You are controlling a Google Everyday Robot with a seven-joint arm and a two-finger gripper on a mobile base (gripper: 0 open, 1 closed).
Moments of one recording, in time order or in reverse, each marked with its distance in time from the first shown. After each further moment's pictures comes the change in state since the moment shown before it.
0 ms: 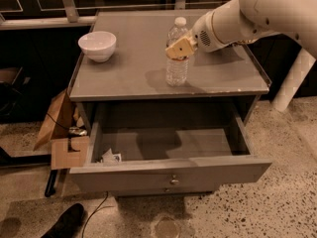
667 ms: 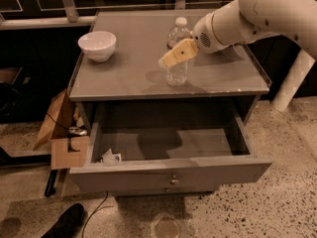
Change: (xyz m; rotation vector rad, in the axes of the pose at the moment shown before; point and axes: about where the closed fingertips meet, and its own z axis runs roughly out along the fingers) arm 0.000 0.000 0.000 0.000 0.000 0.000
